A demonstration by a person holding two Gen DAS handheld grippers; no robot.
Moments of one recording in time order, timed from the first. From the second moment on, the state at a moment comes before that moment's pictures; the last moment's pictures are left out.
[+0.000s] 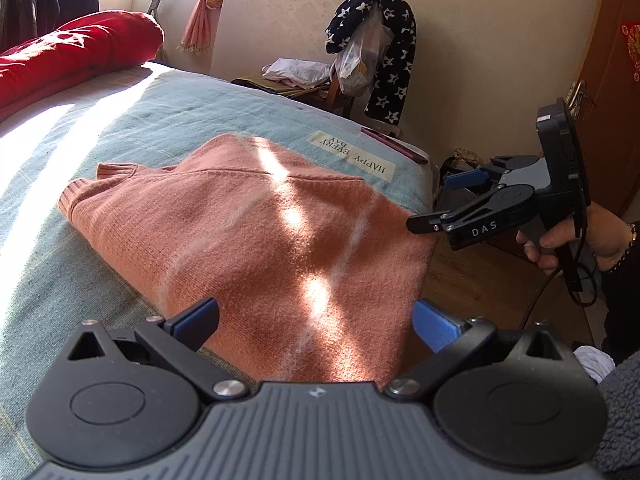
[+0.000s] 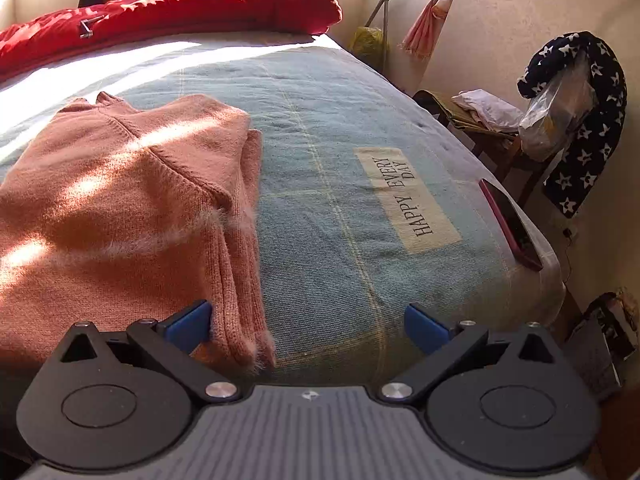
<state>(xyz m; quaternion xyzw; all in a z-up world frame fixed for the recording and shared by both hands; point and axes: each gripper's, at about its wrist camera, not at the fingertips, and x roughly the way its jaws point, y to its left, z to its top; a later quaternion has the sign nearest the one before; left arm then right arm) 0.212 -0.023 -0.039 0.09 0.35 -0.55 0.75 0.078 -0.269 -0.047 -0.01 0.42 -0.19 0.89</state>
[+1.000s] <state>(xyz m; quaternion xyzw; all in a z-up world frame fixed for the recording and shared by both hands) 0.252 -0.066 -0.029 0.09 0.32 -0.57 0.75 0.148 -0.273 -0.059 0.03 0.40 -0.19 0.89</state>
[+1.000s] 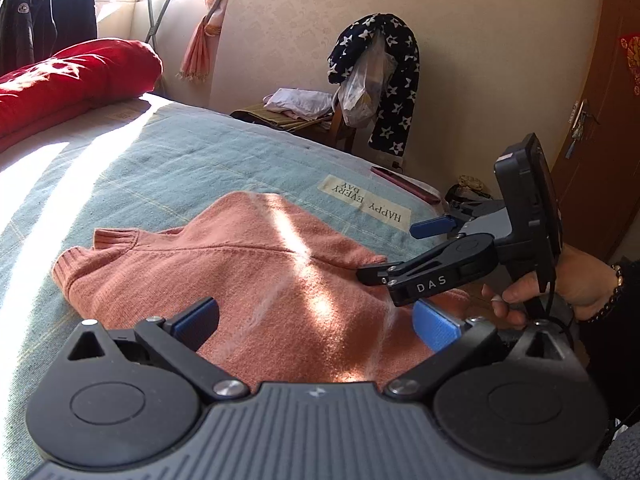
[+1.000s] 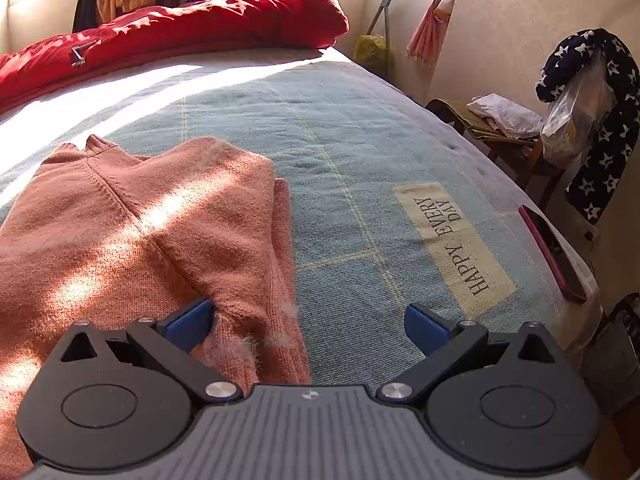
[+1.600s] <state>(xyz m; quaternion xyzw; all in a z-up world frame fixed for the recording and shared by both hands) 0.276 -0.063 -0.057 0.01 0.37 -0.57 0.74 0.148 -0.277 -0.051 0.03 0.40 -0.16 0.90</state>
